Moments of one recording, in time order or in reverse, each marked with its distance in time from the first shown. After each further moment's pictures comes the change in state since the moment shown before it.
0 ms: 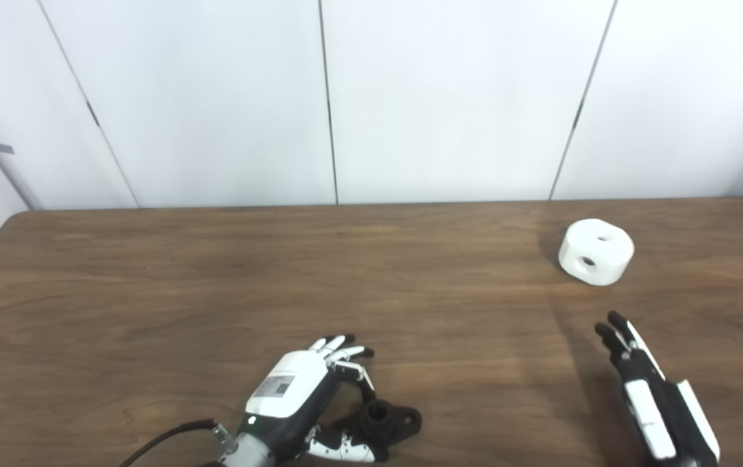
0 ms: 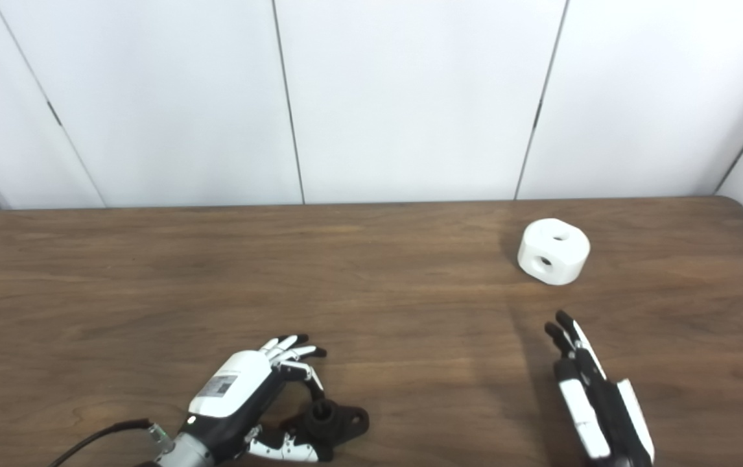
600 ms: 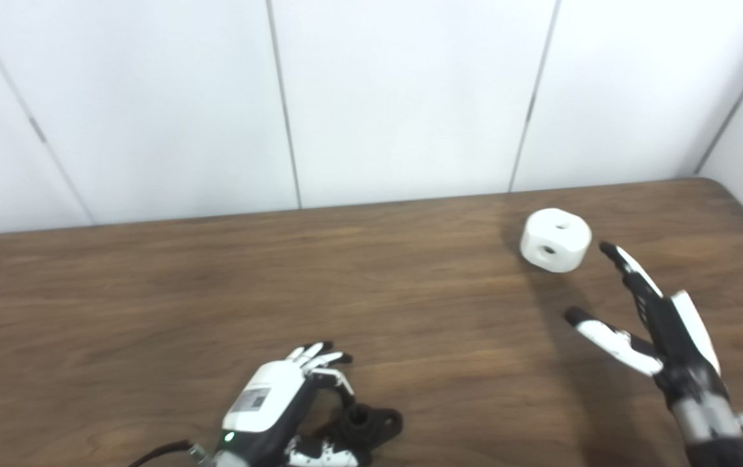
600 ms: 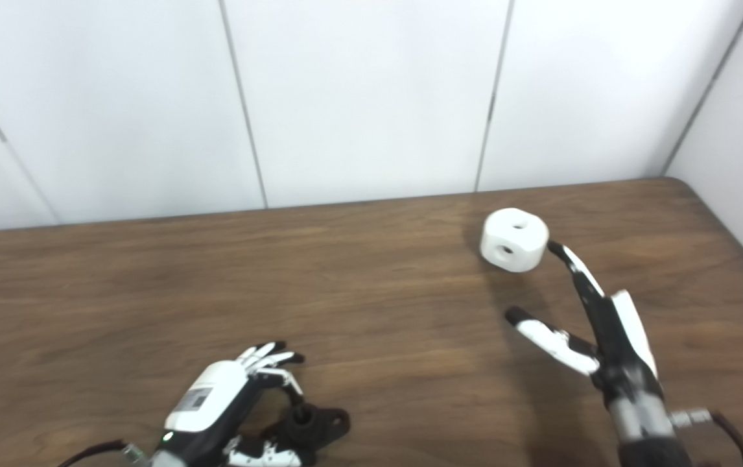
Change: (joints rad) left arm -0.001 -0.015 -0.003 0.043 -0.002 -0.050 0.019; right arm -0.172 -0.134 -0.052 -0.053 -0.306 0.141 -0.022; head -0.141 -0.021
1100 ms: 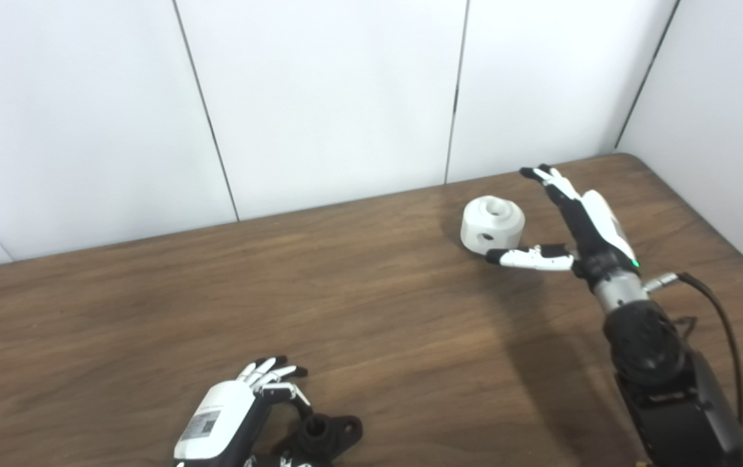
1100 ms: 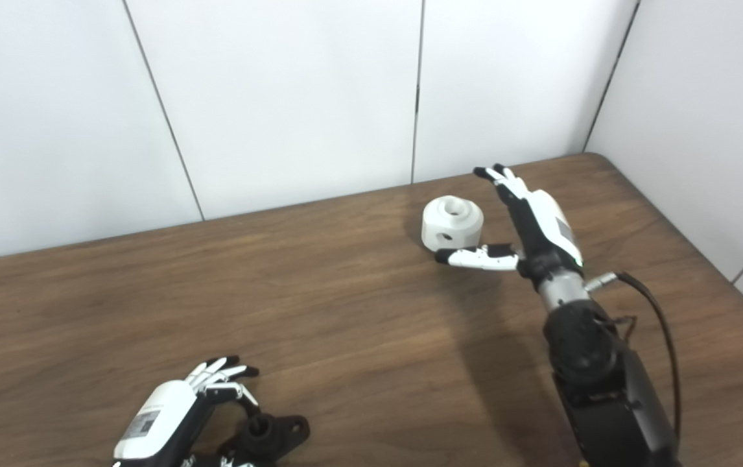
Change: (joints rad) left arm 0.002 0.011 0.021 0.014 -0.032 -0.026 -0.002; right arm -0.292 -0.099 0.059 0.228 -0.156 0.111 0.039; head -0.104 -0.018
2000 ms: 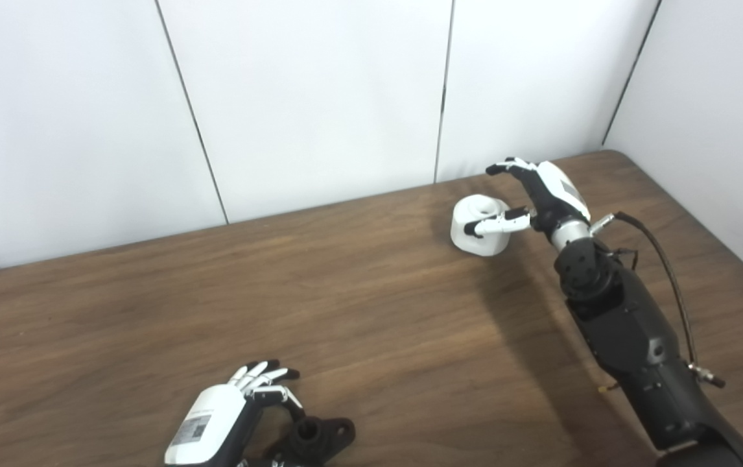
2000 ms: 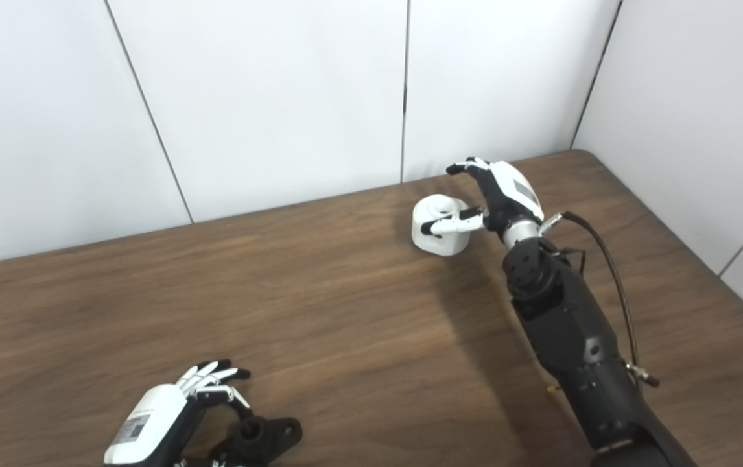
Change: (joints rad) left arm 0.001 0.003 0.006 -0.002 -0.008 0.001 -0.007; right arm -0.246 -0.049 0.069 0.399 -0.050 0.020 -0.031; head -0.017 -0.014
